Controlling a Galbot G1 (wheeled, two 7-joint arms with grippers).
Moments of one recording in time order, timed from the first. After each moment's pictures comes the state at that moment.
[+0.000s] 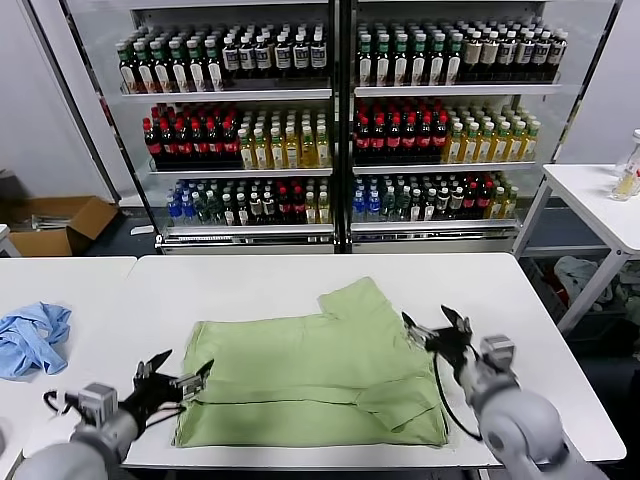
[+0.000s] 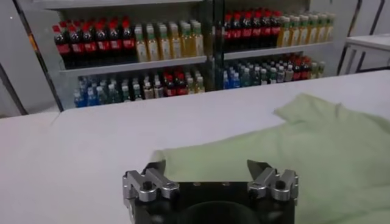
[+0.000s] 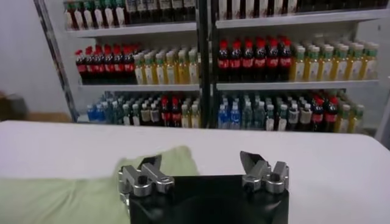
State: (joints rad) left arm 1.44 -0.92 -0.63 -2.08 -0.63 0.58 0.00; right arm -0.95 1.03 0.24 1.90 0.69 -0.55 0.25
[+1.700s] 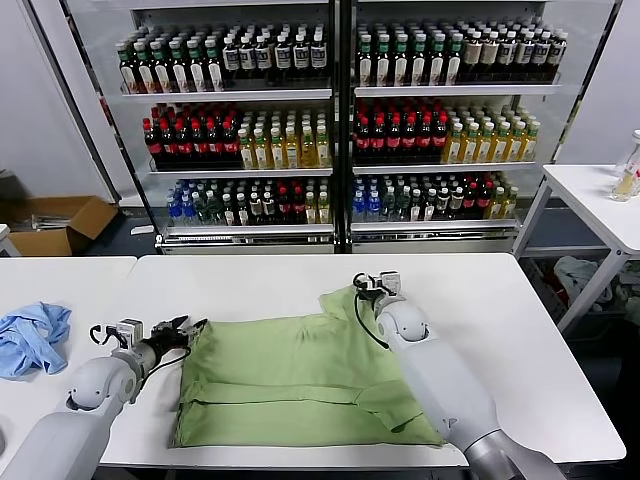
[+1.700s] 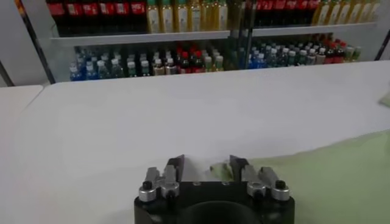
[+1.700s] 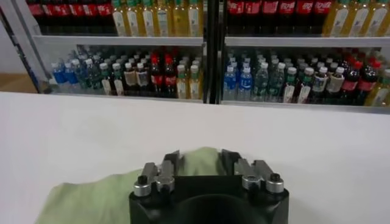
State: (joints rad) left arm 0.95 -0.91 -0.36 -1.46 -0.60 0.50 0.18; right arm -0.49 1.38 0.00 1.09 0.54 -0.48 0.21
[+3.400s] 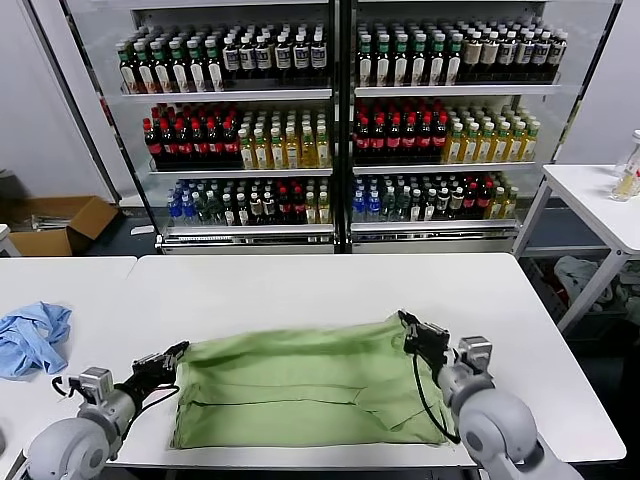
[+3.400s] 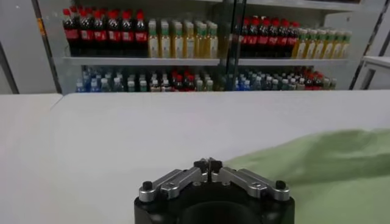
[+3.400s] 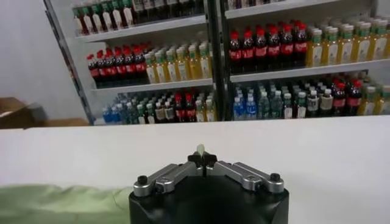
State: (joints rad) left arm 1.42 -0.85 -0.59 -1.89 -0.75 0.38 0.05; right arm -1.24 1.03 0.32 2.14 0.69 -0.52 0.27
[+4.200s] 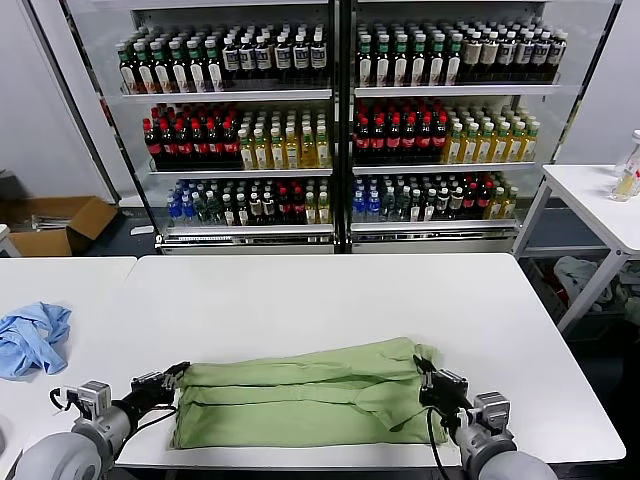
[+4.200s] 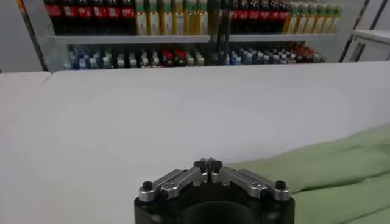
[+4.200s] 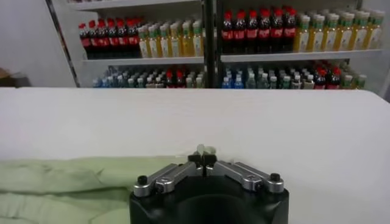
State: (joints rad) left arm 1.48 -0.86 -0.62 -1.90 -0.68 0.45 0.10; right arm -1.46 1.03 0.35 2.17 0.54 -0.47 0.23
